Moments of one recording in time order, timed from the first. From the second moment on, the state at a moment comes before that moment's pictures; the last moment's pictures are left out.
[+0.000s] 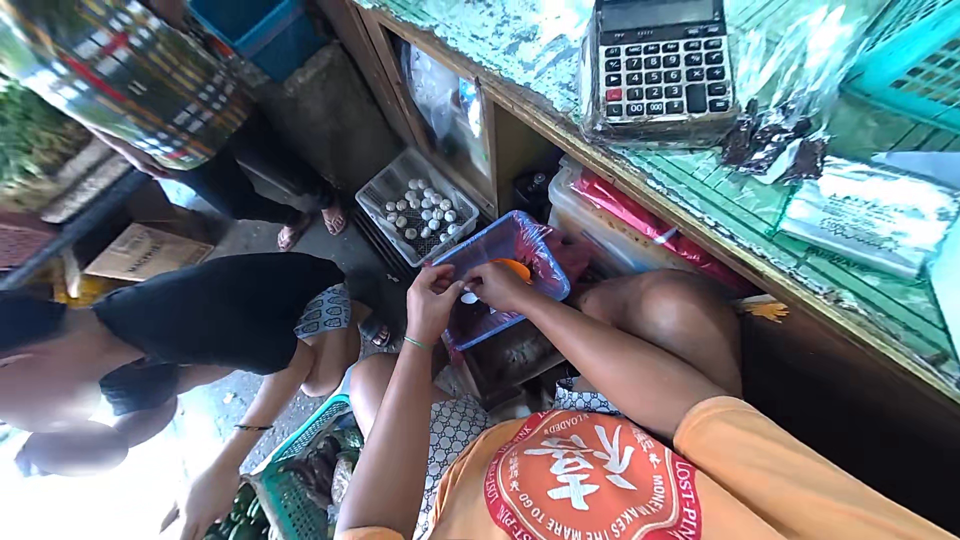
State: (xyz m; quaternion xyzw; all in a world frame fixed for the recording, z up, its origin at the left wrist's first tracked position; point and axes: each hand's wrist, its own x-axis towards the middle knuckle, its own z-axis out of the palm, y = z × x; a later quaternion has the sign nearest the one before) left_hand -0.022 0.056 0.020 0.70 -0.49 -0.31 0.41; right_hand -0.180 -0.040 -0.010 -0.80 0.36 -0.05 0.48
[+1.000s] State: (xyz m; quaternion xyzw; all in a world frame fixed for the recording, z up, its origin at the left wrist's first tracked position) left_hand -0.041 0.071 0.196 0.61 -0.69 -0.12 0.39; right_hand -0.218 -0.033 0.106 -0.74 0.22 -0.25 0.58
